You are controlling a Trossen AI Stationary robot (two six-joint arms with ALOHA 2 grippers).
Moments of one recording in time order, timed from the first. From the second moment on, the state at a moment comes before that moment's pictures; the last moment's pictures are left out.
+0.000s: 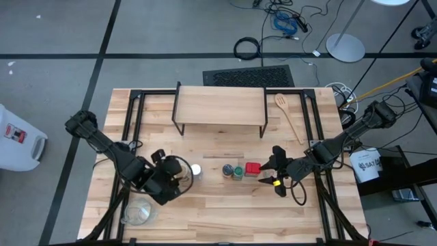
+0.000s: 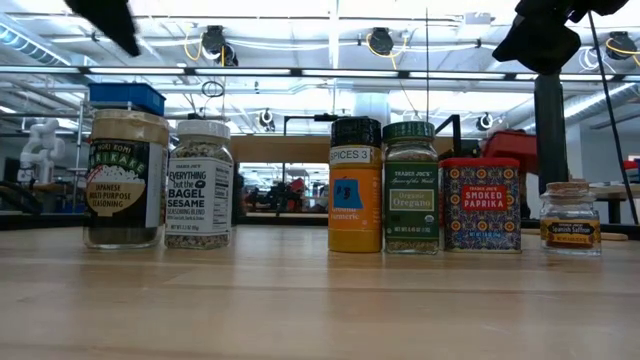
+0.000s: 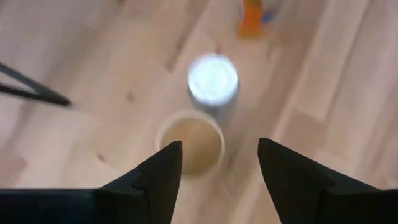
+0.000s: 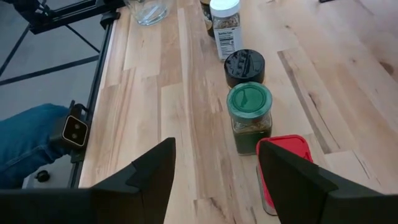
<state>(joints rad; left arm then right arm) -0.63 1.41 1.23 -1.10 -0.47 -0.99 0.55 1.09 0.76 -0.35 0.36 0.62</state>
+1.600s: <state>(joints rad) -0.54 1.49 1.23 -1.17 -0.35 -1.20 0.55 1.09 0.76 -0.35 0.36 0.63</state>
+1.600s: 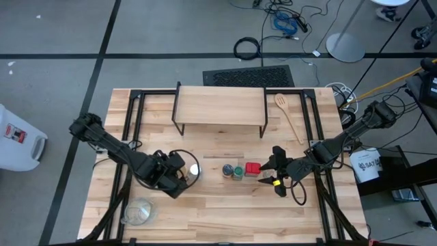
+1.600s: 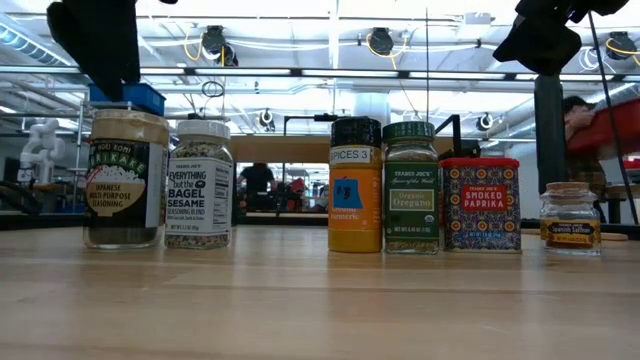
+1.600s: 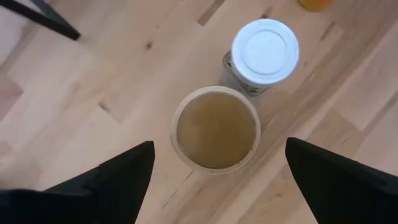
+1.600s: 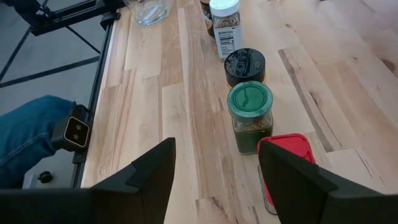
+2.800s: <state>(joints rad) -0.50 1.56 1.23 -1.13 -0.38 -0.96 0.55 1.09 0.76 -0.35 0.36 0.62</state>
